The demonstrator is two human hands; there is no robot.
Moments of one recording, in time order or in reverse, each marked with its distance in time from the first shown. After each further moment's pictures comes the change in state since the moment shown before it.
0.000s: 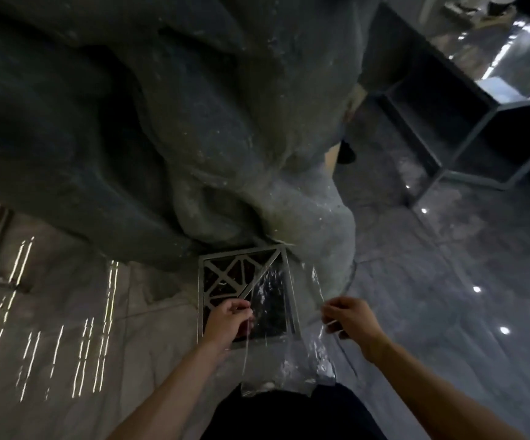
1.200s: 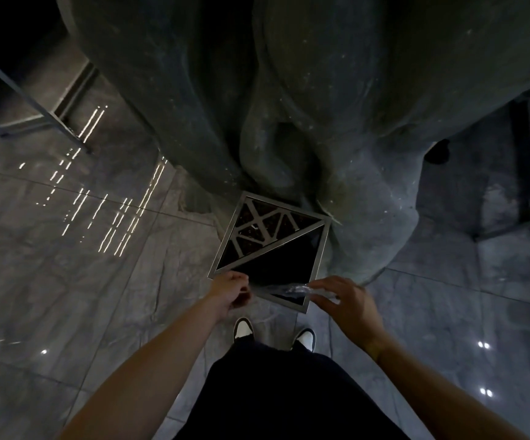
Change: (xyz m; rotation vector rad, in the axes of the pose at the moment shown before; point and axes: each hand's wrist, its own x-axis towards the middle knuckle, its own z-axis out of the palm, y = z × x) left_hand 0.005 -0.056 0.000 -0.296 0.251 -0.317; right_hand 0.014 -0.029 0.024 -0.751 -0.312 -0.647
